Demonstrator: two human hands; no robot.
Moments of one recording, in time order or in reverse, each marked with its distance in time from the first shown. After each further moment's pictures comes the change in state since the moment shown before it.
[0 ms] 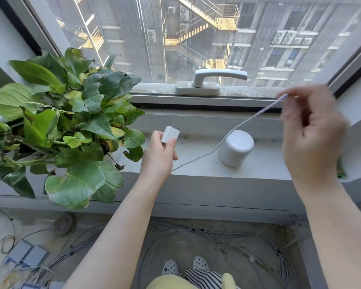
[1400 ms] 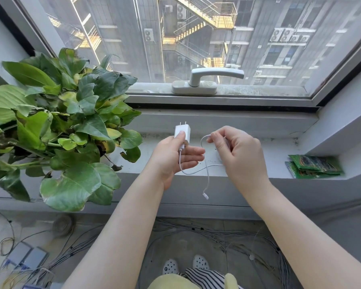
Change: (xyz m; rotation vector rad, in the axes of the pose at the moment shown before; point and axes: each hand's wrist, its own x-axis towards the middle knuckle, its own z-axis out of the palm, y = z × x) left_hand -0.004 0.028 0.008 -0.736 -0.359 -0.291; right_hand -0.048 -0.003 0.058 0.041 -0.405 0.234
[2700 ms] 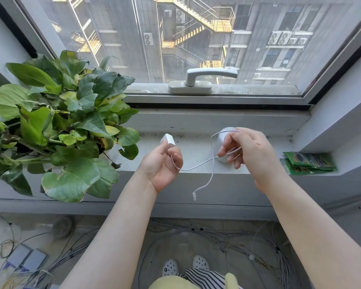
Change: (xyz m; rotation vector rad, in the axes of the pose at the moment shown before) left_hand 0.007 -0.019 -0.022 -0.688 -0.071 -0.280; right_hand -0.001 0.001 -0.035 0.506 -0.197 0.424
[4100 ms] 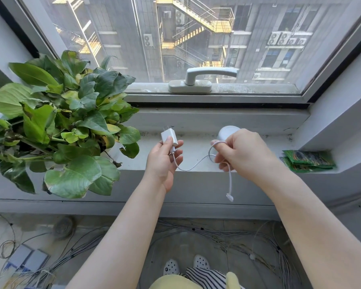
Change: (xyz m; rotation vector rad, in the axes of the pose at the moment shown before) left_hand -0.001 -0.021 0.005 0.385 0.233 0.442; right_hand -0.007 -0.022 0.010 -0.722 -0.085 0.070
